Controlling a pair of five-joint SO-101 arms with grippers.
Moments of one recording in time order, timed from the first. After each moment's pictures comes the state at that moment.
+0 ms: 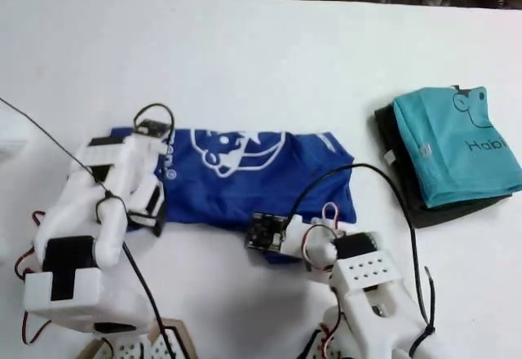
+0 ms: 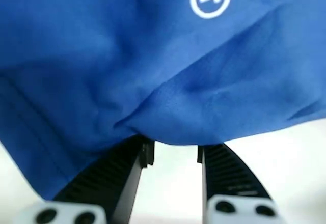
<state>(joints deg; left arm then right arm) -13.3 5.6 37.1 67.4 -16.9 -18.5 -48.1 80.0 54.2 66.1</state>
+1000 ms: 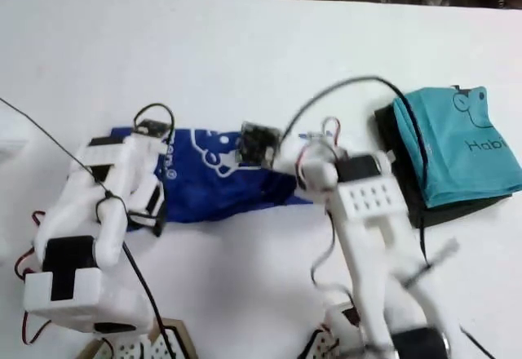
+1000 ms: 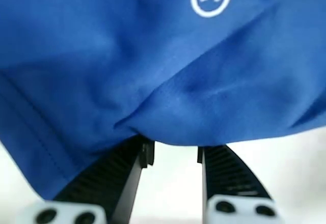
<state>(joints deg) -13.3 5.6 37.1 67.4 -16.9 -17.2 -22.8 35.5 61.0 66.2</state>
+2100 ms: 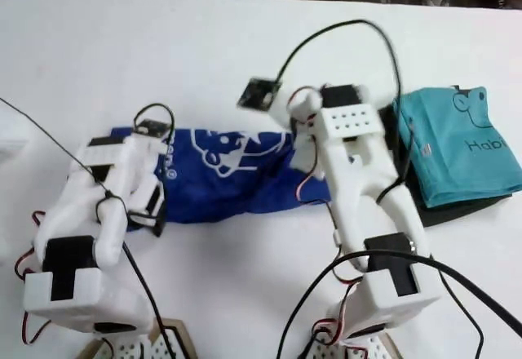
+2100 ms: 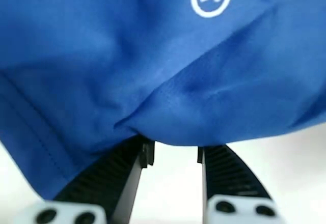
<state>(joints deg) -13.3 5.6 37.1 67.4 -17.0 -16.2 7.0 7.0 81.6 56.2</state>
